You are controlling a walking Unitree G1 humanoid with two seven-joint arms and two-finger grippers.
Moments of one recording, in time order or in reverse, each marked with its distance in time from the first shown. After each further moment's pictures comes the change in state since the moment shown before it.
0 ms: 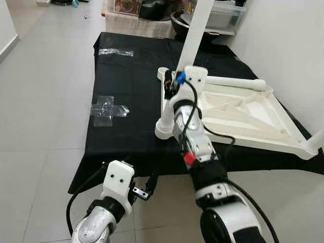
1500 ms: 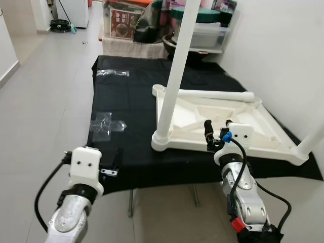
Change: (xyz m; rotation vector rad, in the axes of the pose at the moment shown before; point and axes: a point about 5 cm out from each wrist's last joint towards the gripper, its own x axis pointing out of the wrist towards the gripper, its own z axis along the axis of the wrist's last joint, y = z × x) left arm -0.003 0.070 0.031 0.138 -0.107 0.368; right arm -0.080 -0.117 -0.029 -0.153 0.100 -0.137
